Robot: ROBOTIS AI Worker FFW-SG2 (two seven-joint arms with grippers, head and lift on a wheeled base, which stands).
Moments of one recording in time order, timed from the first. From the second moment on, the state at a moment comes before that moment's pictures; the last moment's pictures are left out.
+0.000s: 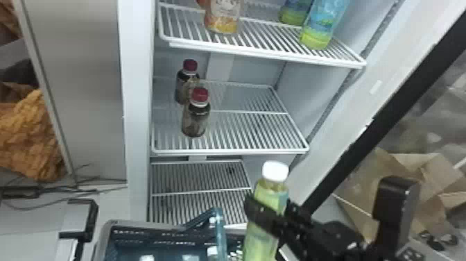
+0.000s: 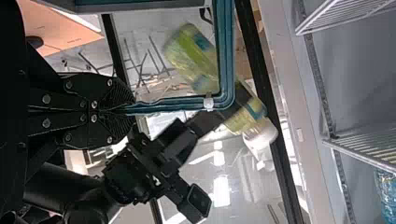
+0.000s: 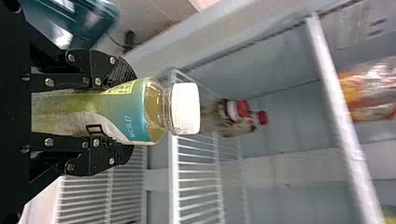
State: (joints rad) left arm 0.23 0.23 -0.14 -2.06 1.54 1.34 -0.21; right arm 0.81 -0.06 -0.34 -2.89 -0.49 1.04 0.23
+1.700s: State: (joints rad) left arm 0.23 0.23 -0.14 -2.06 1.55 1.34 -0.21; right arm 0.80 -0.05 -0.38 -2.76 -0.63 1.17 0.33
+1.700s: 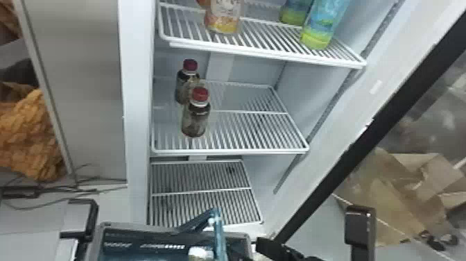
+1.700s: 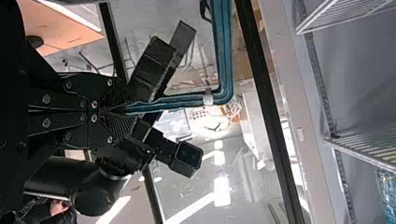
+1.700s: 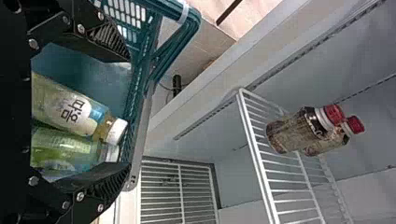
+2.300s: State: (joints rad) left arm 0.23 0.23 -0.14 -2.06 1.55 1.34 -0.21; right arm 0.78 -0.04 -0.39 -2.75 -0.56 1.06 0.35
